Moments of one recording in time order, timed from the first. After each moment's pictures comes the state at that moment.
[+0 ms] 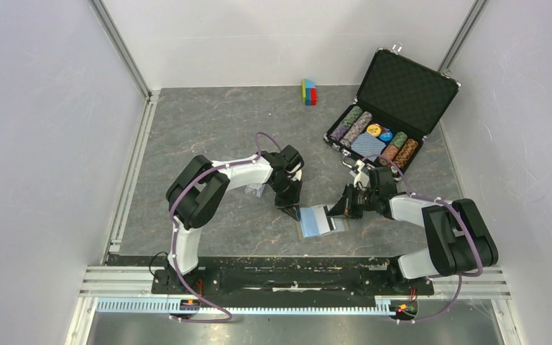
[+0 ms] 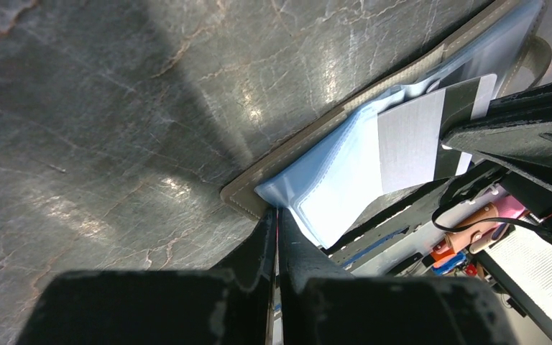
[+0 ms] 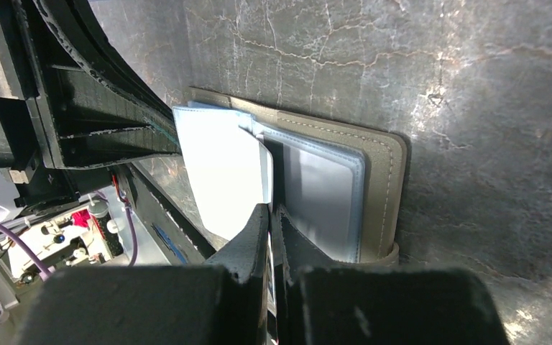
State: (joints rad) left arm -0.78 2.01 1.30 -0.62 0.46 -0.61; right arm 0.20 1.43 0.42 0.04 -0.72 0.50
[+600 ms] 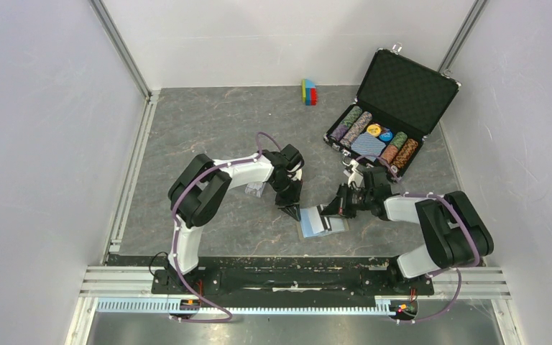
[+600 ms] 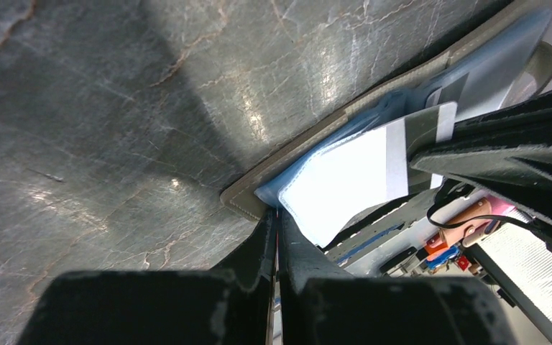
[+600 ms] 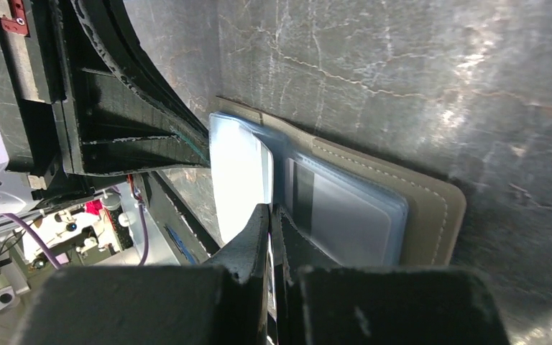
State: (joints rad) left arm -0.77 2.03 1.33 -0.64 0.49 -0.61; right arm 0.25 1.48 0.41 0.18 -0.75 0.57
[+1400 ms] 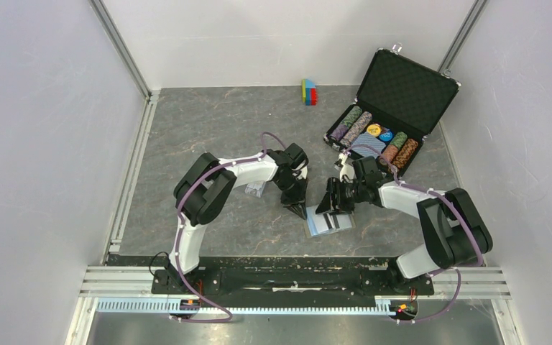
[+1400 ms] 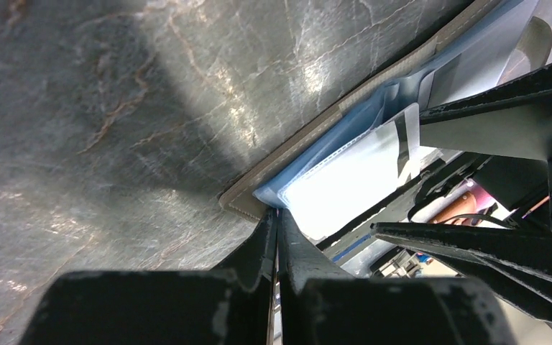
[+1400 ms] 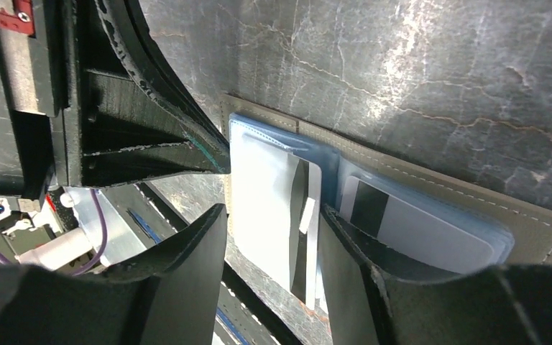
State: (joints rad) left arm -0.78 2.08 1.37 -0.61 0.53 -0.61; right arm 0.32 1.50 0.60 -0.13 -0.65 0.42
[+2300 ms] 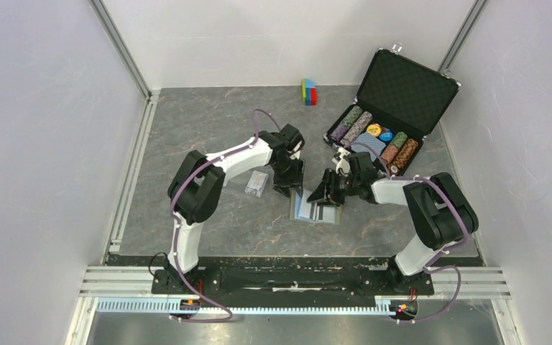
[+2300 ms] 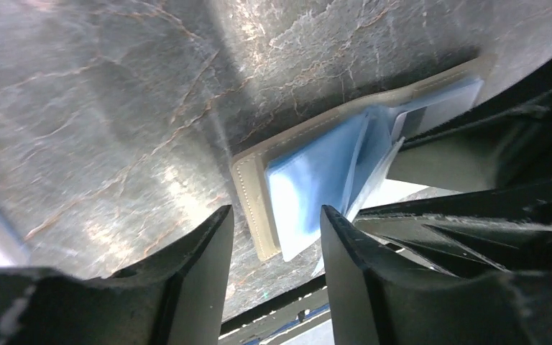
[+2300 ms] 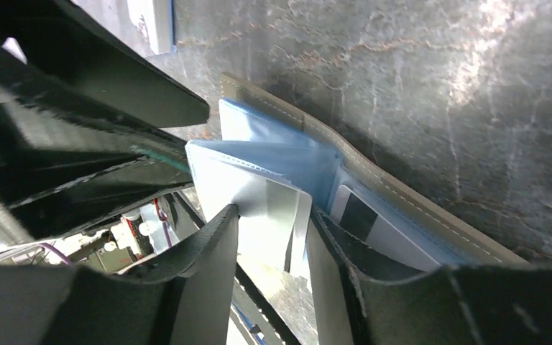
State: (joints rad) left arm -0.72 2.07 1.55 -0.79 0.31 -0.56; right arm 0.33 1.64 0.62 0.13 -0.72 0.66
